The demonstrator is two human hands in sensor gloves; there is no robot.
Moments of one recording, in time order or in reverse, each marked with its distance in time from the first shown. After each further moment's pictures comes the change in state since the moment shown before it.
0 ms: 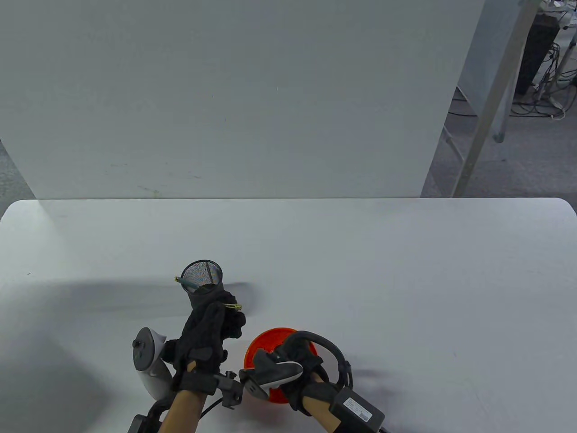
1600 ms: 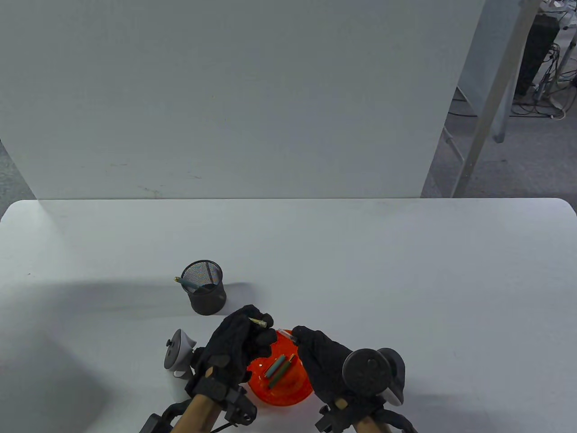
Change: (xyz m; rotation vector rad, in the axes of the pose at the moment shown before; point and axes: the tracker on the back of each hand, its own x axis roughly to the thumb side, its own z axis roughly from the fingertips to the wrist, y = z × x) left_hand -0.038 -0.033 0.006 -0.212 0.243 0.225; right_hand -0.067 0.039 0.103 -0.939 0.088 -1.159
